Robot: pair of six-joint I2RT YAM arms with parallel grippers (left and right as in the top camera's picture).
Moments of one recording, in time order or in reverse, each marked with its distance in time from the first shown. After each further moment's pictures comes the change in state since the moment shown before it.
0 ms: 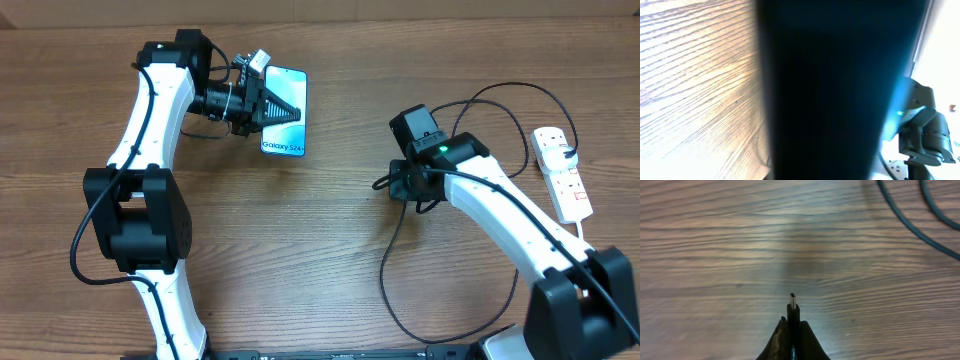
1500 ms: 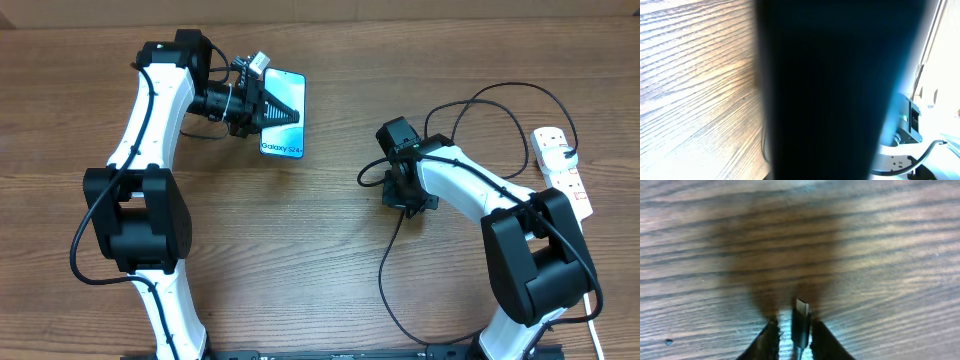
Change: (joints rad) left arm 0.000 0.000 0.000 -0.004 -0.039 -0.015; right arm -0.002 0.244 -0.026 0.105 0.018 0.101
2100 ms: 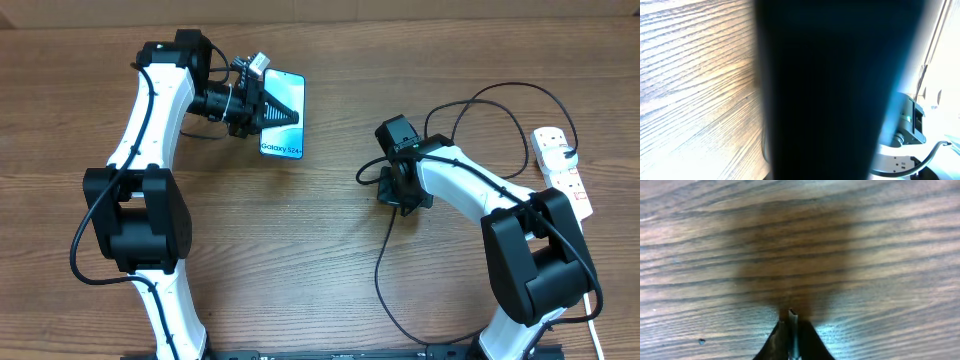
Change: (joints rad) left arm 0.000 0.000 0.000 0.000 -0.013 0.000; right arm -0.003 0.000 -0.001 0.032 -0.049 0.018
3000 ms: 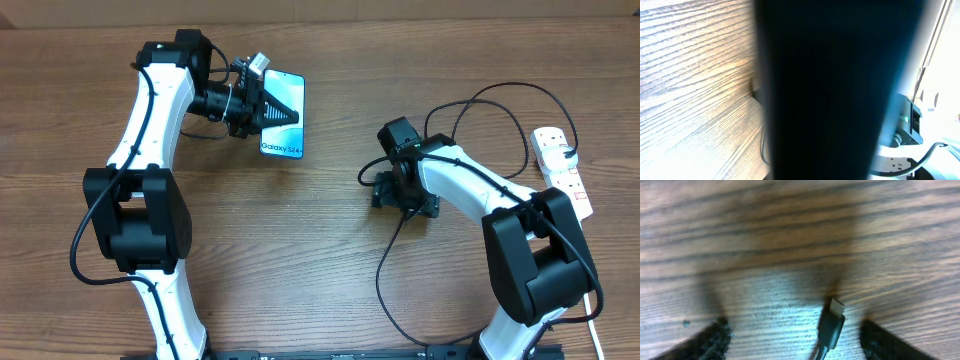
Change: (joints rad) left arm 0.000 0.000 0.000 0.000 0.002 -0.023; right arm -0.004 0.000 0.000 -0.053 -0.037 0.000
